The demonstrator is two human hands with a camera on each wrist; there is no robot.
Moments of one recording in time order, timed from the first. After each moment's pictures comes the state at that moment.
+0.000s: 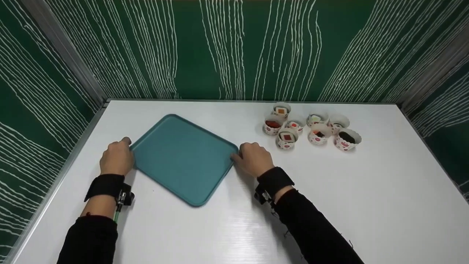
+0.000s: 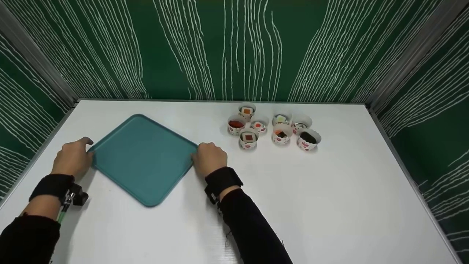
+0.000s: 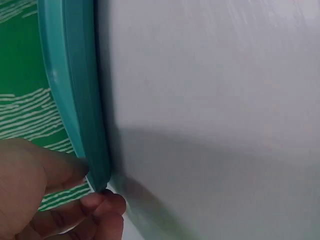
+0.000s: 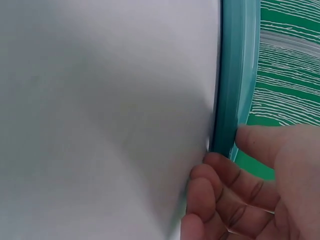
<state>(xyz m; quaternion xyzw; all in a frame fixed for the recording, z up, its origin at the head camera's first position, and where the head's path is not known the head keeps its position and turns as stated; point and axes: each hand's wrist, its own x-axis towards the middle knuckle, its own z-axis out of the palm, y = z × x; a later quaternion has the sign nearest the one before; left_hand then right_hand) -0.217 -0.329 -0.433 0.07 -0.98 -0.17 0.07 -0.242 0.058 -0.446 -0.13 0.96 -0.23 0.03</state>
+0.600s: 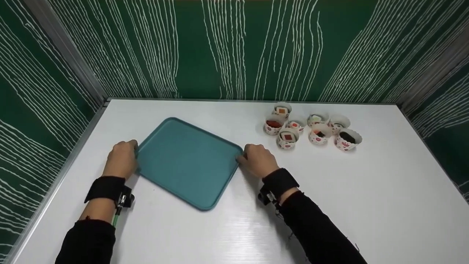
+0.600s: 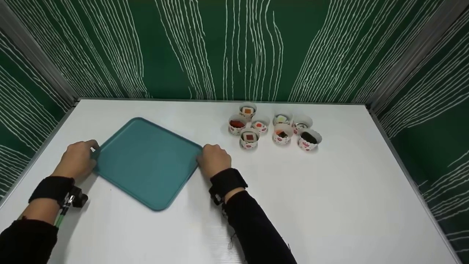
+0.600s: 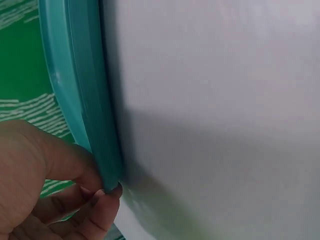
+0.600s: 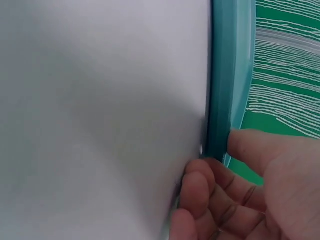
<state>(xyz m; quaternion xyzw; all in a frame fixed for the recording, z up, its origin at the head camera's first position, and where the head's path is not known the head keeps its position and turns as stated) -0.213 -0.325 -0.435 0.00 -0.98 -0.18 0.05 -0.241 0.067 -0.445 -0.10 0.96 -0.24 0.08</state>
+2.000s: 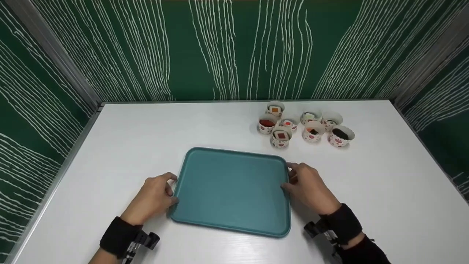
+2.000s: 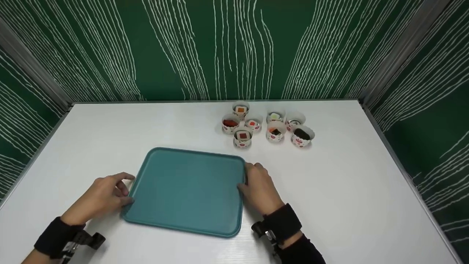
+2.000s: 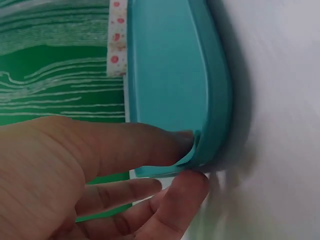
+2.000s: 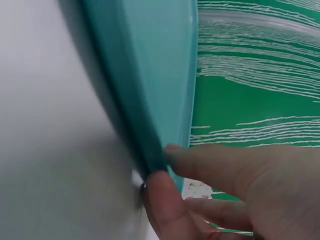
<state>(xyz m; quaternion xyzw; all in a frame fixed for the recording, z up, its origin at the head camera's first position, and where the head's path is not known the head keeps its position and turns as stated) -0.136 -0.214 -0.427 -0.04 -0.94 -0.31 -0.10 -0.161 0.196 -0.443 -0.09 0.93 -0.36 0.07</state>
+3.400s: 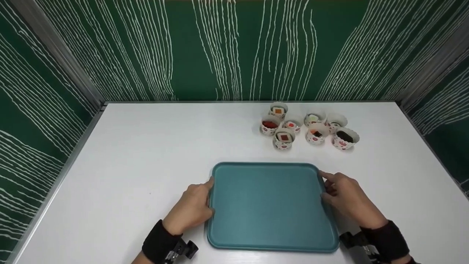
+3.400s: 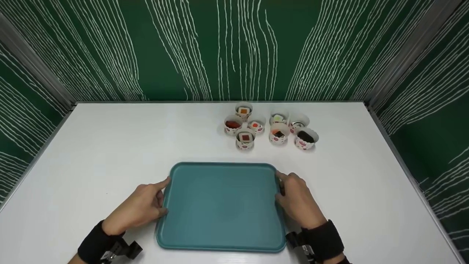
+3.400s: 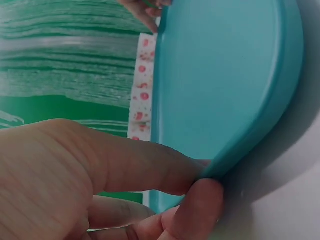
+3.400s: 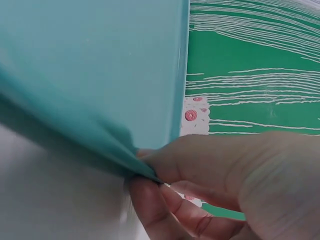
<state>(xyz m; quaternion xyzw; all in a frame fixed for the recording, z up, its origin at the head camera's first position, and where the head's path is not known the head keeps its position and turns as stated) -0.127 -0.132 -0.436 -0.11 -0.92 -0.36 -0.14 -0.151 0.274 -0.447 -0.08 0.94 -0.31 0.09</state>
